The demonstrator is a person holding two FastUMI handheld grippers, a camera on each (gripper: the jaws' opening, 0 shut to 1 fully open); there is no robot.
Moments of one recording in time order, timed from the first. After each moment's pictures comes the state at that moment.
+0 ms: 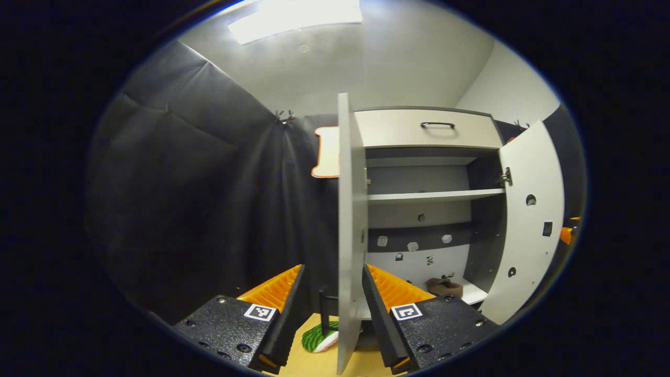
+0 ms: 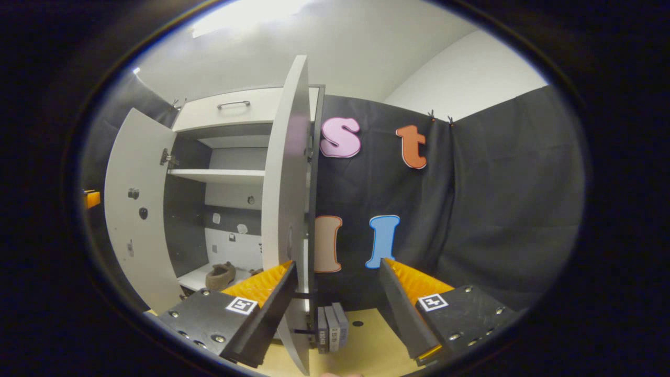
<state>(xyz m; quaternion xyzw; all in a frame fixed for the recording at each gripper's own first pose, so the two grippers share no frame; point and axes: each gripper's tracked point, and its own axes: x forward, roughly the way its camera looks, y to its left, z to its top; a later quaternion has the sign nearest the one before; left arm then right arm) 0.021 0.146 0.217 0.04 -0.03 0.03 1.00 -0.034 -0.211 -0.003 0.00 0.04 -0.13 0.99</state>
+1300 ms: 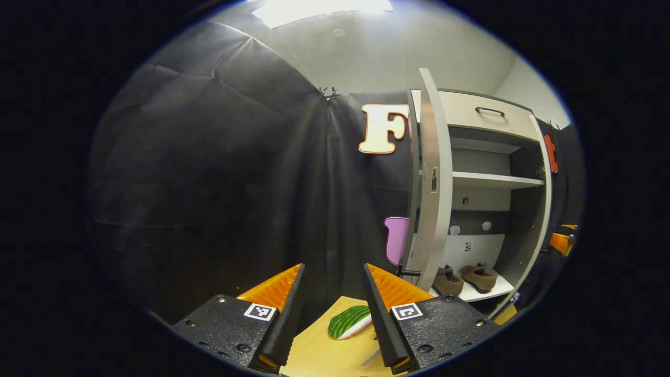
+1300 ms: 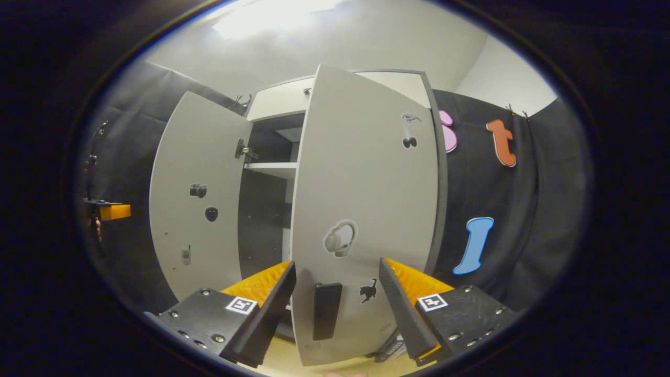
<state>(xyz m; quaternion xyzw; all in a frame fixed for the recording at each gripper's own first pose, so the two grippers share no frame) -0.003 0.150 0.020 0.01 0.02 0.11 0.99 0.053 -0.032 -0.021 0.00 0.05 0.07 1.00</state>
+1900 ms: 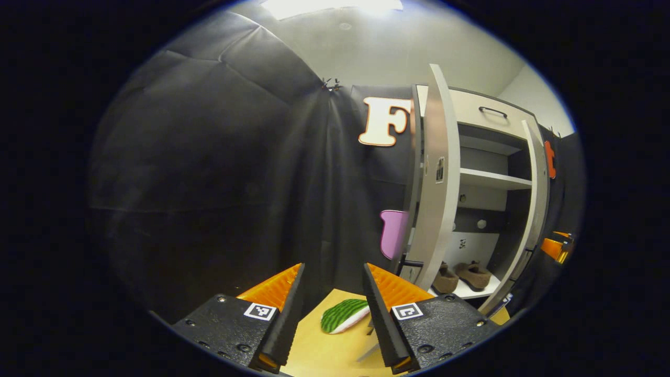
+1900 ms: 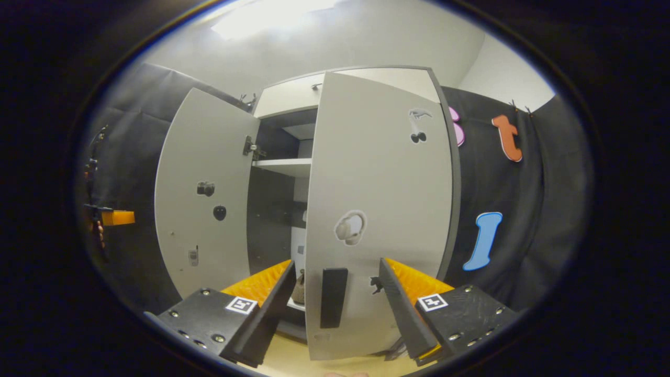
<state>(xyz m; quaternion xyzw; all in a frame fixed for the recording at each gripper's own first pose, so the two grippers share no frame) -0.006 0.152 0.016 -0.02 0.04 0.07 1.00 0.044 -0.026 -0.028 0.01 0.06 0.06 1.00</state>
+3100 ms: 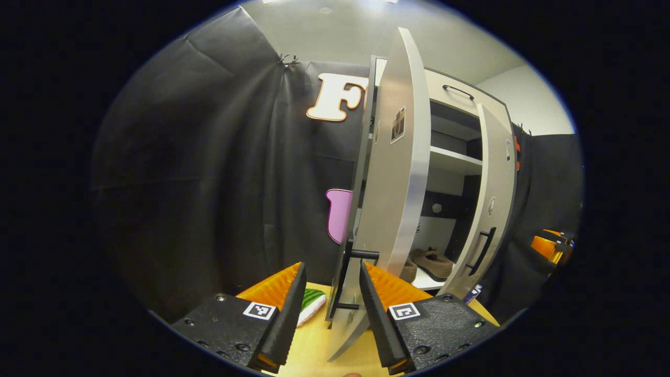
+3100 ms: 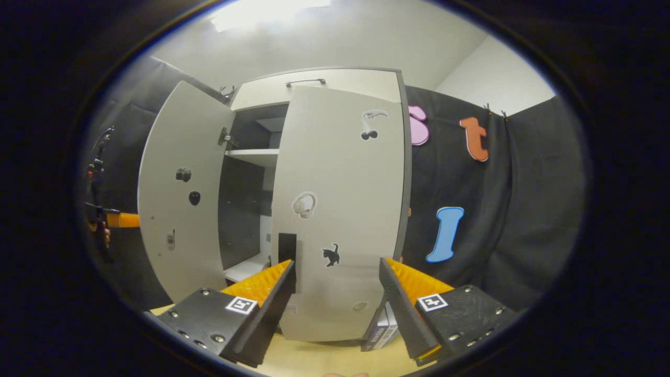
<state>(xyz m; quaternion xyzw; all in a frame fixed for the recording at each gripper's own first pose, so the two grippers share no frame) 0.034 0.097 -0.017 -0.05 0.09 -0.06 0.99 0.011 -0.075 -0.040 -0.02 0.08 -0.01 1.00</state>
